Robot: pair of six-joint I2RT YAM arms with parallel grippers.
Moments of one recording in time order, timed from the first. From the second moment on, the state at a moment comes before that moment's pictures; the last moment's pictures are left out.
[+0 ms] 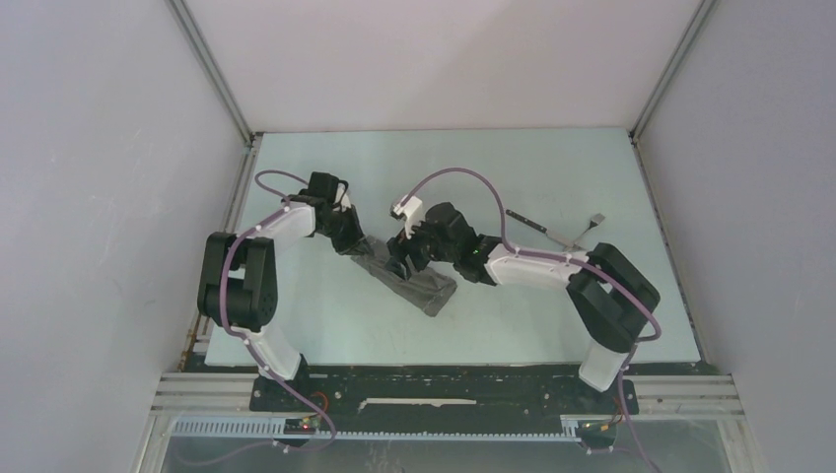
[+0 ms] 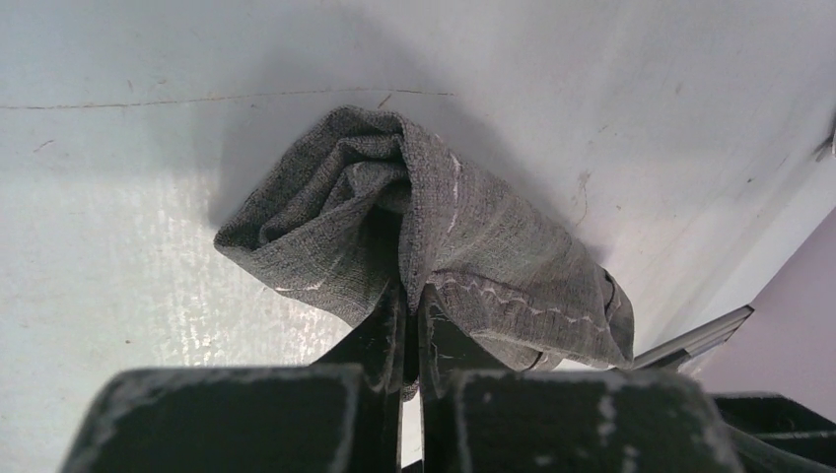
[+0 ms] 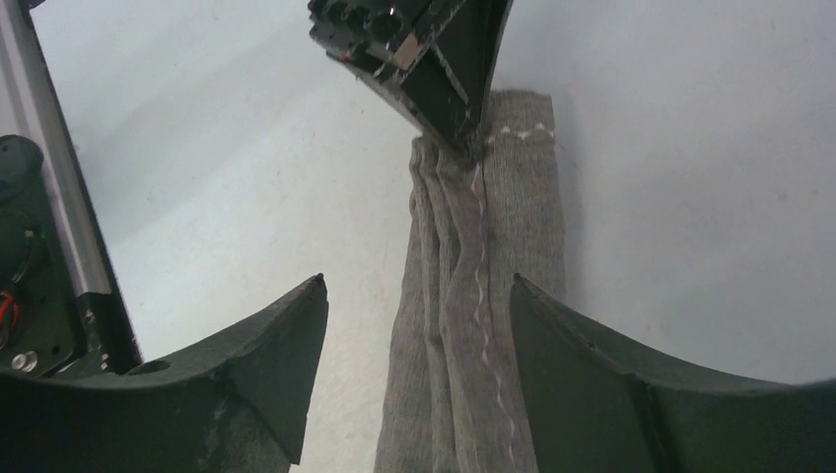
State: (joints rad) left arm -0.16 1.72 1.10 -0.55 0.38 -0.53; right arm 0.87 1.72 1.05 0.21 -0.26 0.10
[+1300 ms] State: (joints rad) left arm -0.14 1.72 1.11 -0.58 0.45 -0.51; right arm 0.93 2.06 1.33 0.16 -0.18 -0.06
